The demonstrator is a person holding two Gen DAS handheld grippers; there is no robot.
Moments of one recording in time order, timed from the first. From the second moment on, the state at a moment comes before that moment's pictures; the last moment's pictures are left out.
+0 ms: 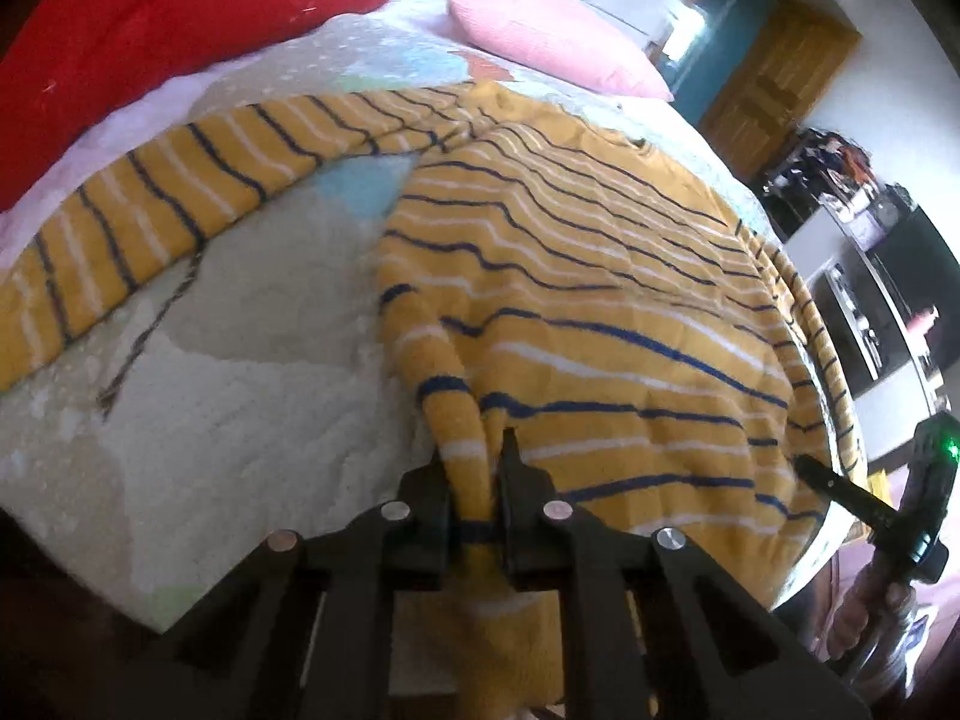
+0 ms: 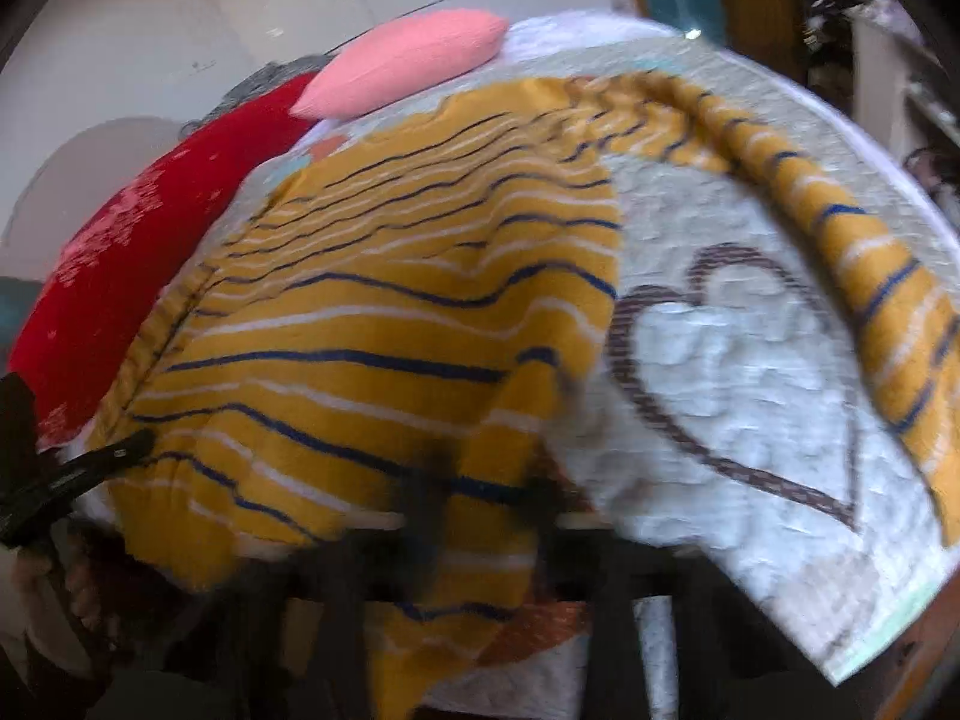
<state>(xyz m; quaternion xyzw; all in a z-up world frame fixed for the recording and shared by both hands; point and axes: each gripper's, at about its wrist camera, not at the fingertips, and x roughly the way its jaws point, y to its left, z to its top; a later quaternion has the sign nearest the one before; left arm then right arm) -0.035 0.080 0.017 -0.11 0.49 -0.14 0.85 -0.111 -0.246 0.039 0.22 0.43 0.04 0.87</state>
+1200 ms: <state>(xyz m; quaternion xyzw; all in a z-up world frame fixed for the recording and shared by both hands) -0.060 0.065 0.058 -0.10 0.46 -0.11 0.88 -0.250 -0.537 0.083 0.34 0.26 -0.31 0.85</state>
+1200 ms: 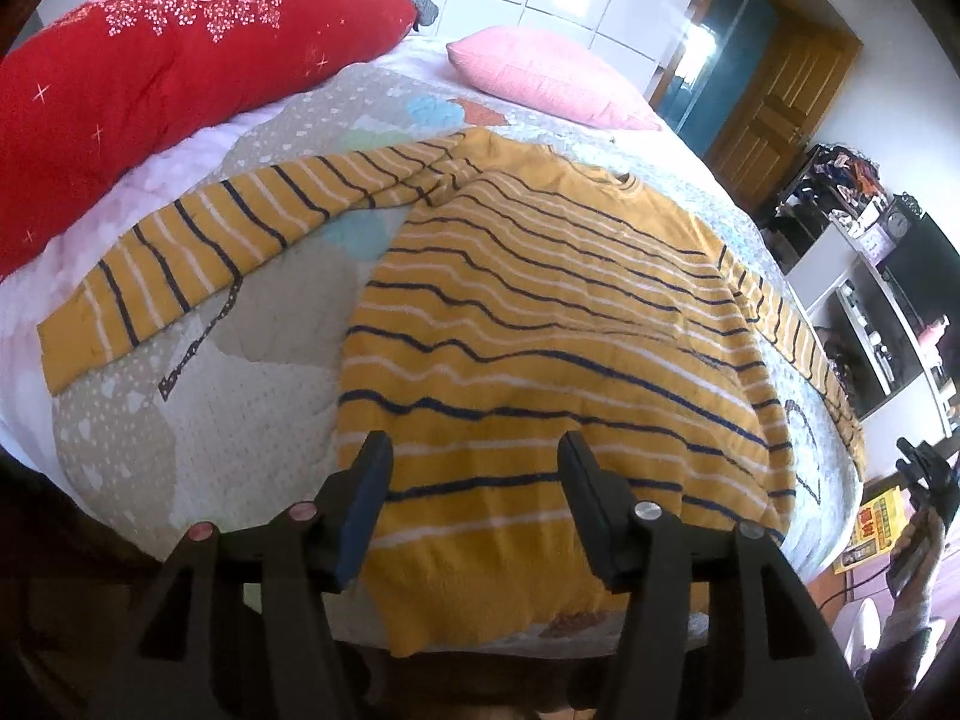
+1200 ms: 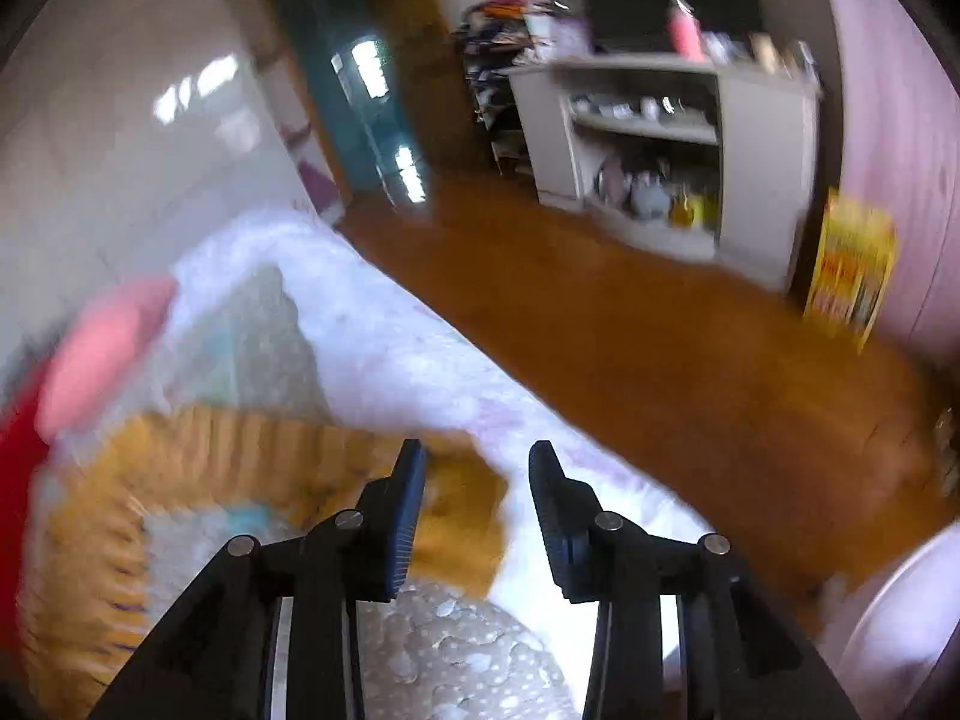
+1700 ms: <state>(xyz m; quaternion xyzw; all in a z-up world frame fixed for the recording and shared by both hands) -0.060 0.050 0.050 -0.10 0.48 -0.11 0.87 -0.185 -0.578 0.013 0.56 0.25 -0.18 0.77</state>
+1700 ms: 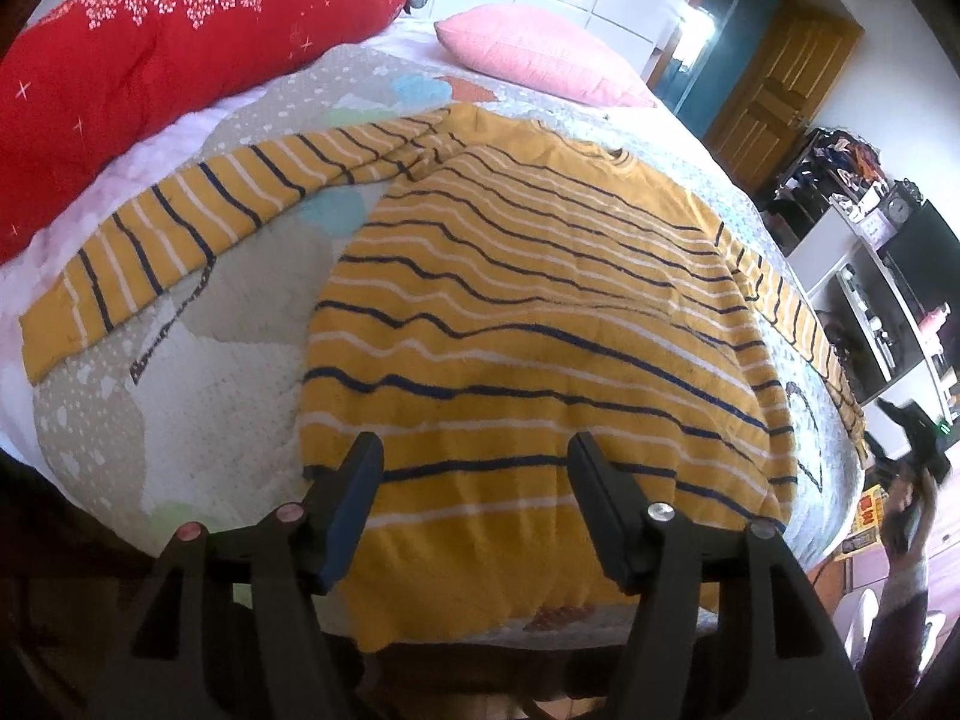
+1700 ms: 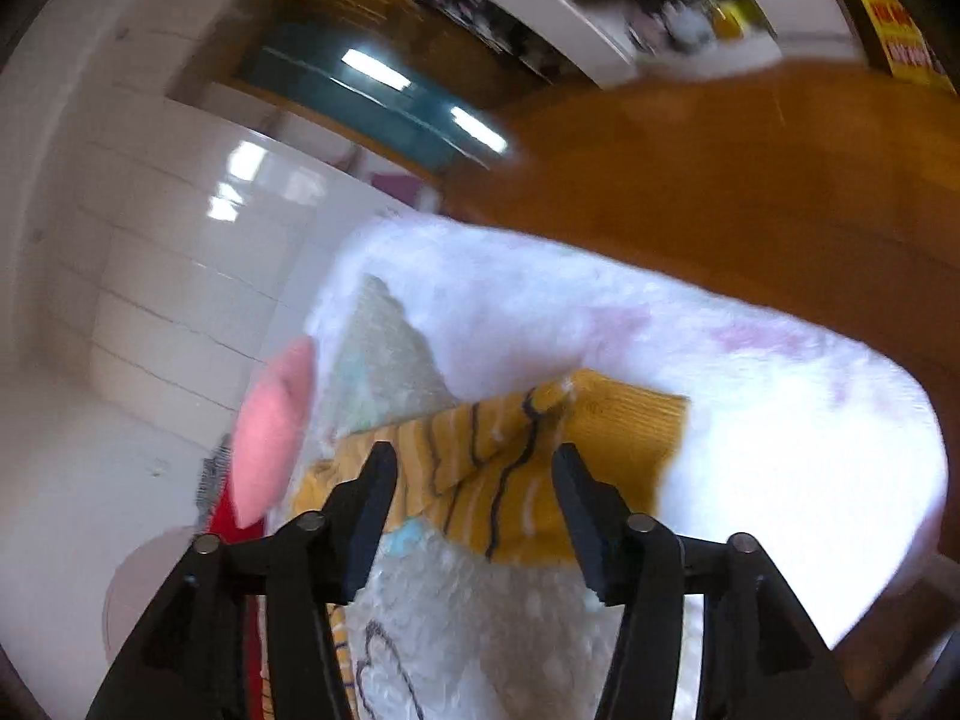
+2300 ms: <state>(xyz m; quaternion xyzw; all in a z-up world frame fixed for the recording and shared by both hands) -0.065 0.056 0.058 -0.11 0.46 -0.12 0.87 -0.153 -0.584 0.103 0.56 0.15 -0.11 0.80</state>
